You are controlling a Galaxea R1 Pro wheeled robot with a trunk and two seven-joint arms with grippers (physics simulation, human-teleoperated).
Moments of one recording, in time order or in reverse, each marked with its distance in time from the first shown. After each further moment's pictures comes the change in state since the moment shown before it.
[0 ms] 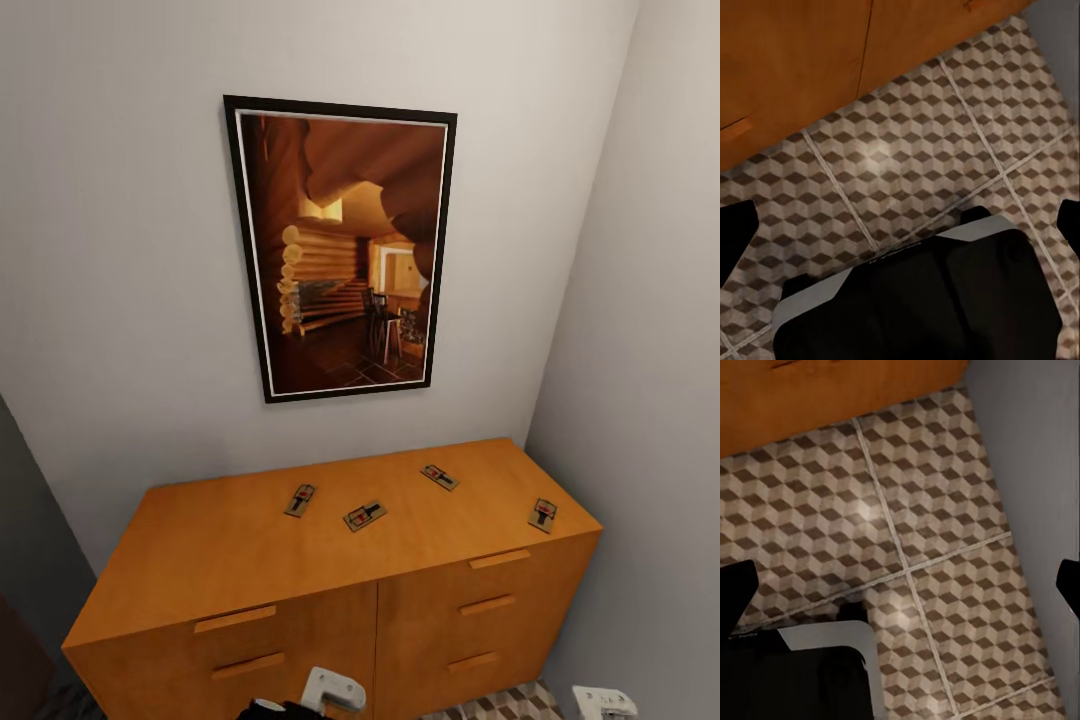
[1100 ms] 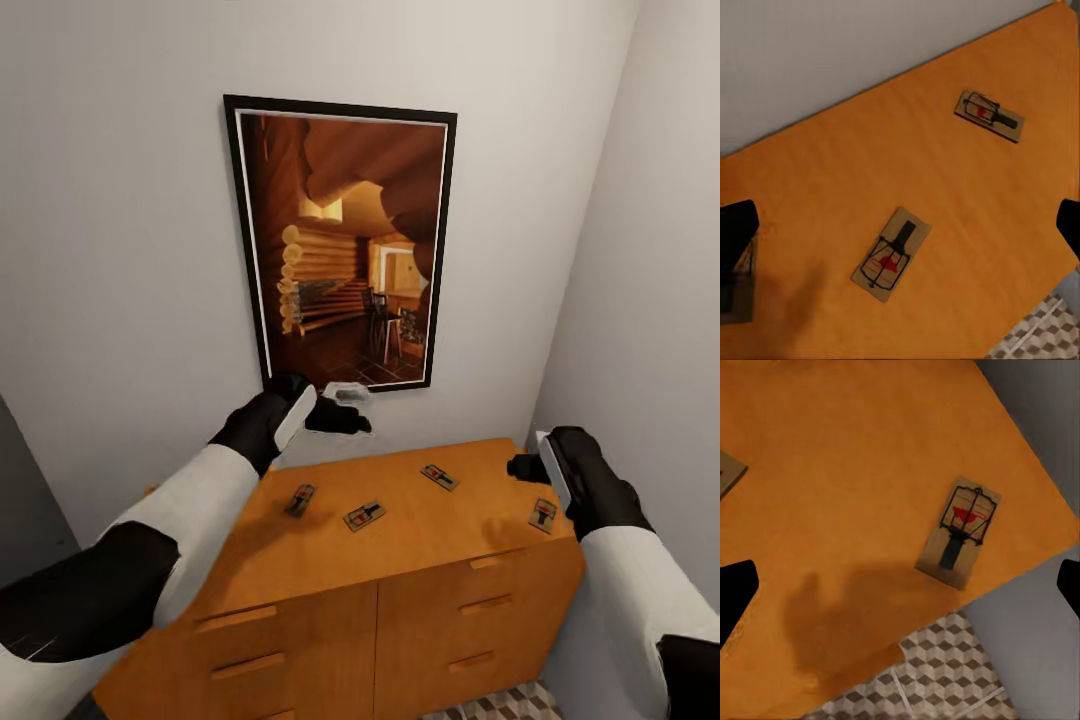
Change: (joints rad) left arm -1.184 0.000 -0.019 0.699 0.377 0.068 -0.017; right arm -0.875 -0.014 -0.002 0.271 0.019 0.284 -0.117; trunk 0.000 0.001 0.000
